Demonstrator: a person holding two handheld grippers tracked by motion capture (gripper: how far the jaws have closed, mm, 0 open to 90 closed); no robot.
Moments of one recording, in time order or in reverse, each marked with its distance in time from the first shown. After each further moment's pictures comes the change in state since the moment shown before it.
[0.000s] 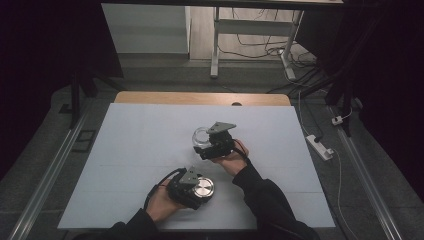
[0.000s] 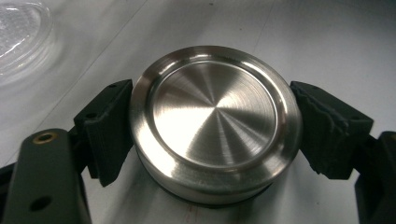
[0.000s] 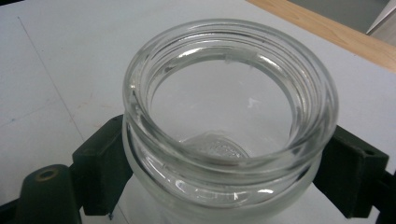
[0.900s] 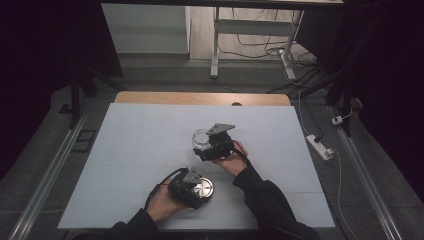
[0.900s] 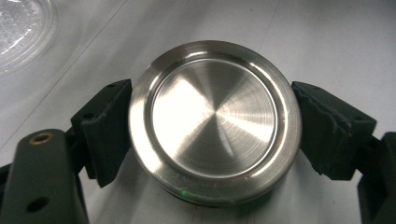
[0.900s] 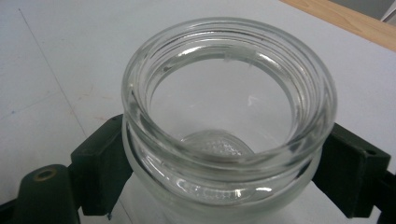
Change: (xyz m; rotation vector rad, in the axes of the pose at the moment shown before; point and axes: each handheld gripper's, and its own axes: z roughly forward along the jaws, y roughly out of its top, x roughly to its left) left arm 0.003 0.001 0.006 0.071 -0.001 0.000; right arm -0.001 -0.005 0.006 0.023 0.023 0.013
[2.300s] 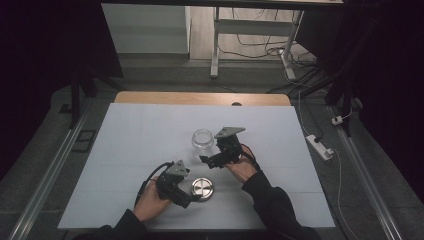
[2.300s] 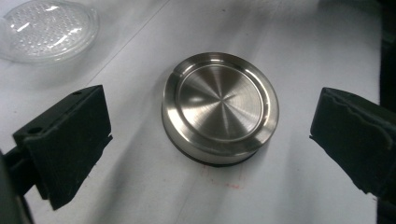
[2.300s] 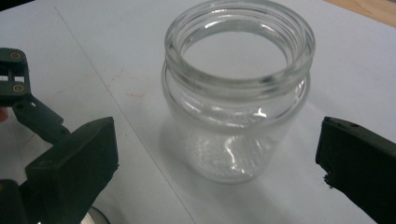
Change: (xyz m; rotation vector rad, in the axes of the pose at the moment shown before) left arm 0.016 -0.011 -0.038 -0.093 -0.073 -0.124; right arm 0.001 -0.011 -0.033 0.020 0.059 0.034
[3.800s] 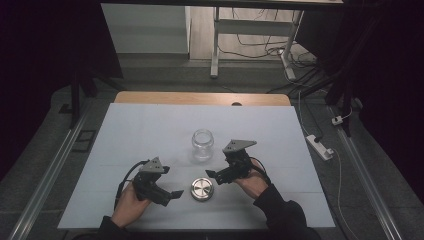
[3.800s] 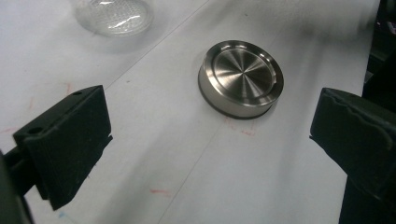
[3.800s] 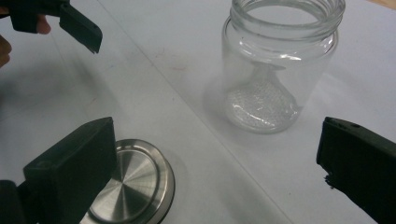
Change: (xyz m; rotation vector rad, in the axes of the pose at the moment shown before) left arm 0.009 -0.024 -0.056 -0.048 0.069 -0.085; right arm 0.028 -0.023 -0.043 -0.007 0.042 -0.010
